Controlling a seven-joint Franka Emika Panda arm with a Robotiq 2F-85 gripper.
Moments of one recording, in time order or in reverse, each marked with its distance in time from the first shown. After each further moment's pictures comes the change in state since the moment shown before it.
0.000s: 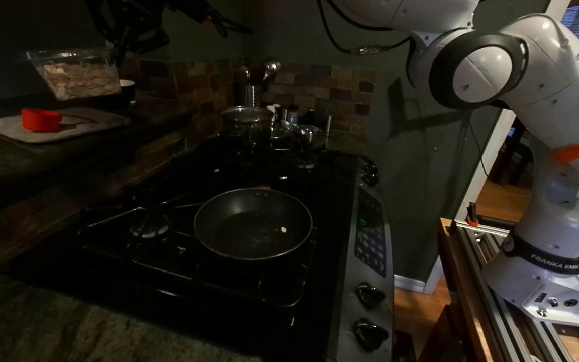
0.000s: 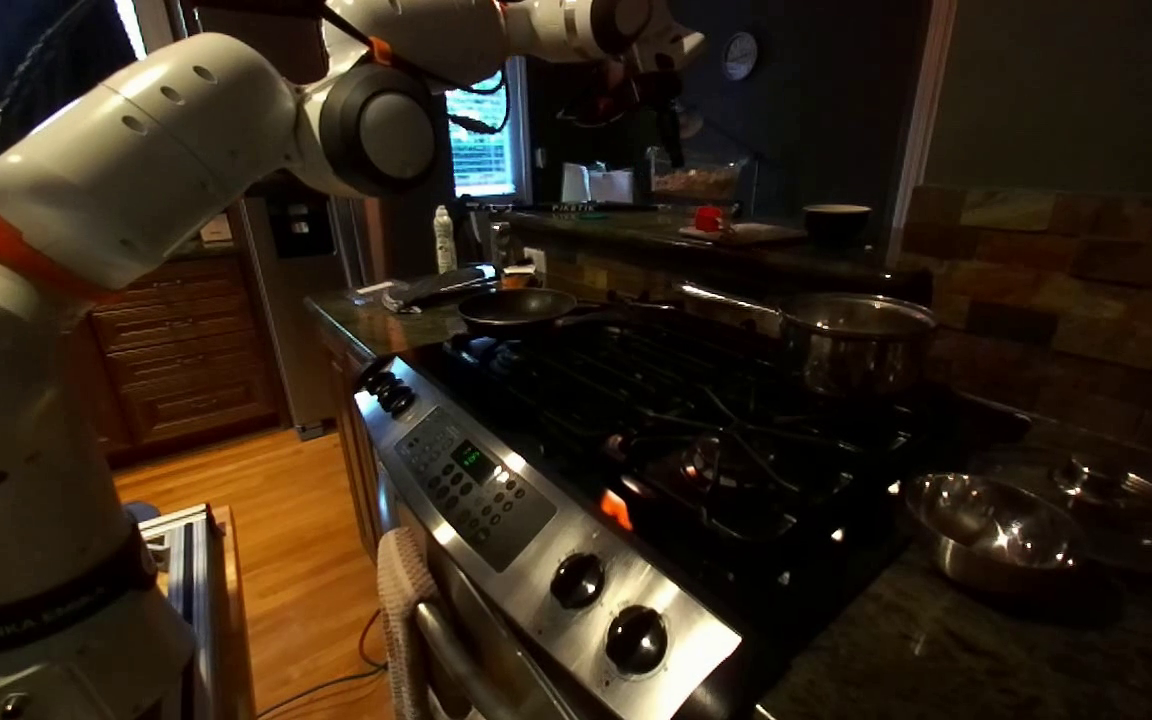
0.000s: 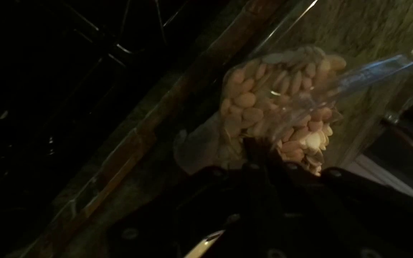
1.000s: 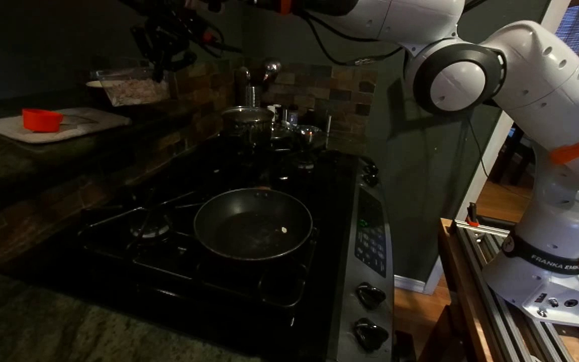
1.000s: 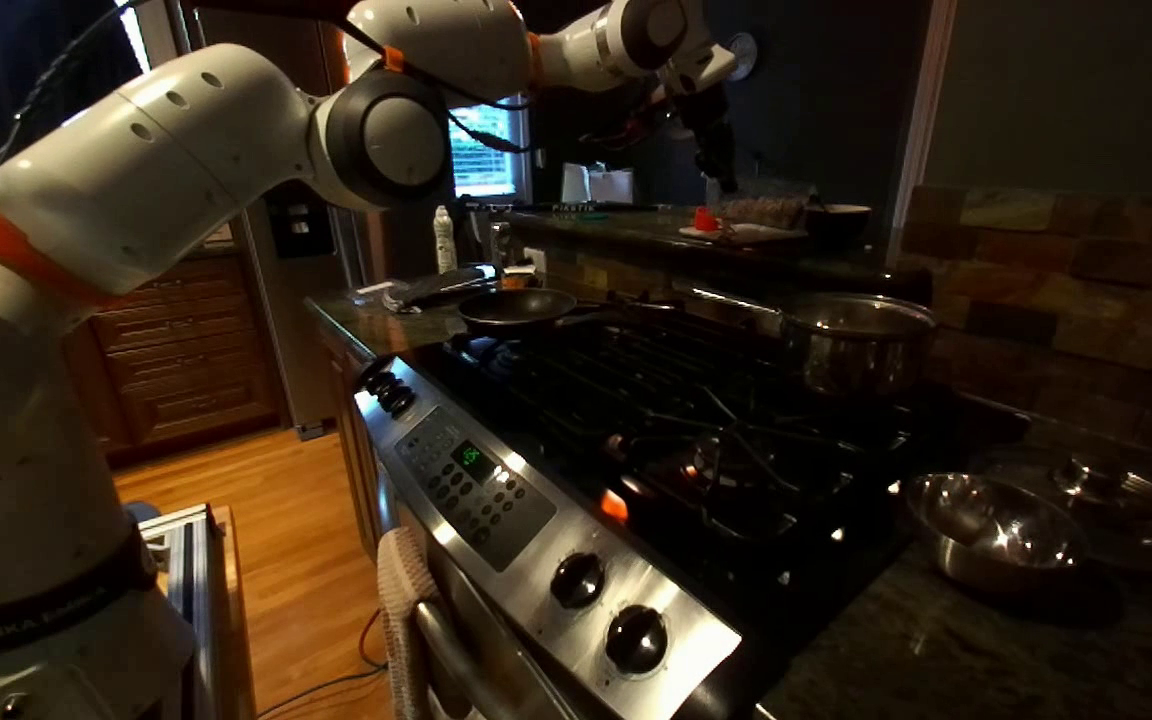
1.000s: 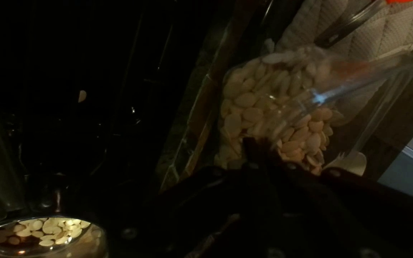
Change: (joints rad) arm -0.053 0.040 -0.079 -0.007 -0.109 -0.014 0.353
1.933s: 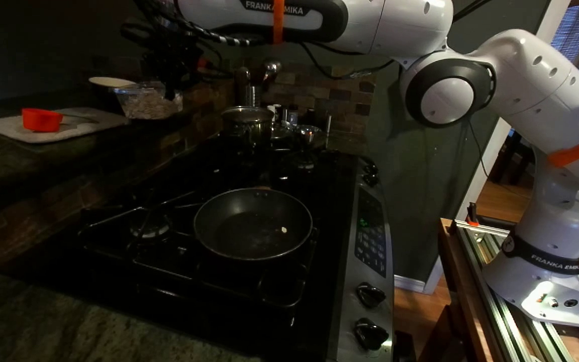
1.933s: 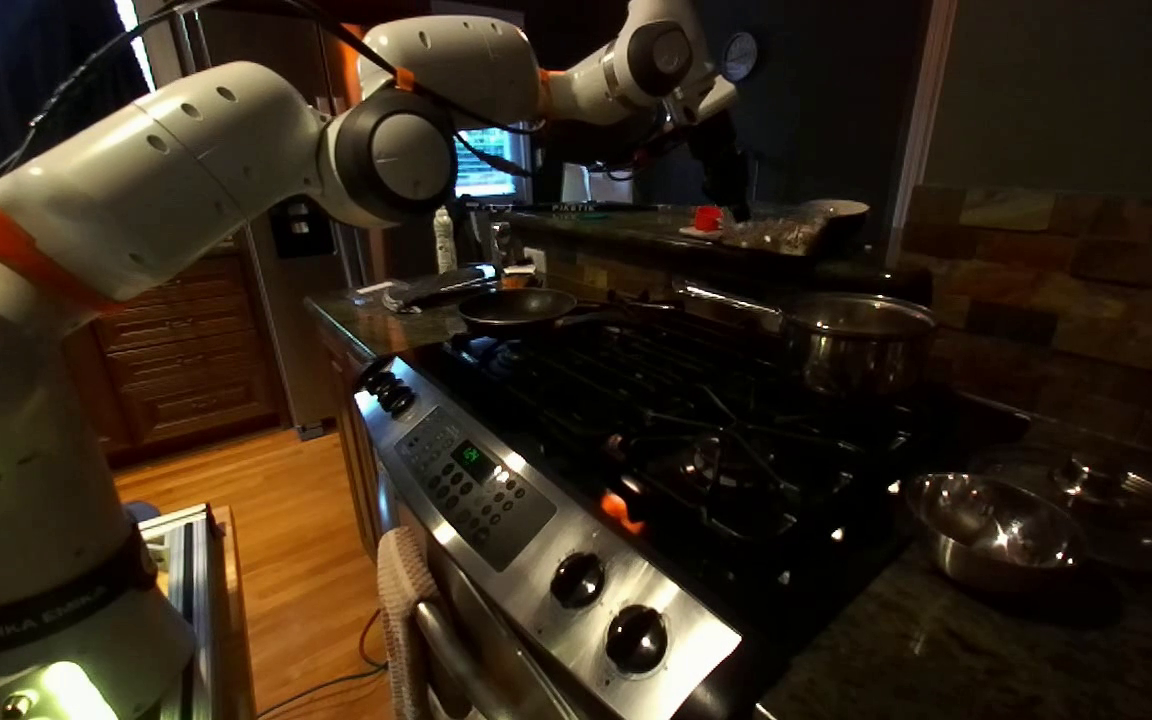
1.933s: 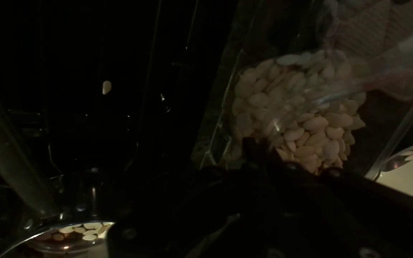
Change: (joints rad) arm 0.009 0.057 -0.050 0.001 -0.075 -0.013 0.141
